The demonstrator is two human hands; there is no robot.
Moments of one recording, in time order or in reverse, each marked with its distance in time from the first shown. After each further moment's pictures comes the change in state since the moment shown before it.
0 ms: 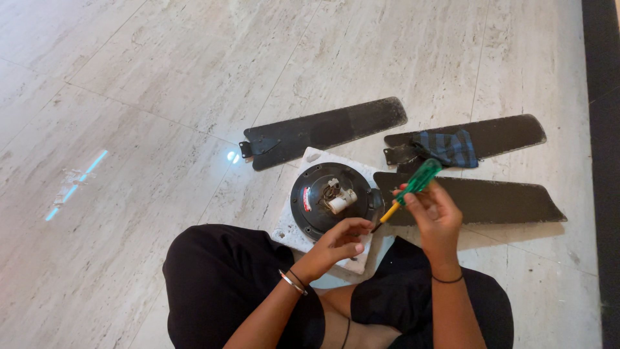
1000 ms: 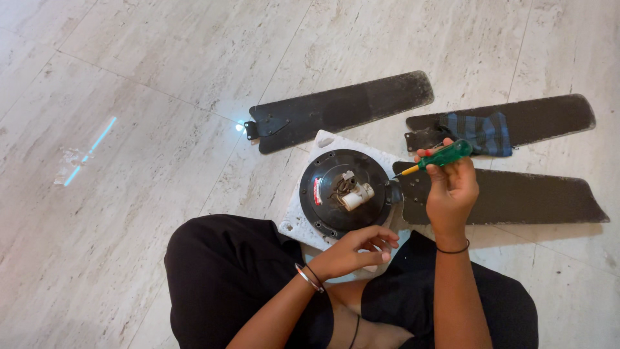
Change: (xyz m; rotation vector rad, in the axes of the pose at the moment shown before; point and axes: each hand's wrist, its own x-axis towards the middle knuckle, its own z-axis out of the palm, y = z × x) left_hand 0.023 -0.034 -0.012 0.101 -0.107 -0.089; right_hand 0.049 0.054 0.021 -0.131 0.058 -0.227
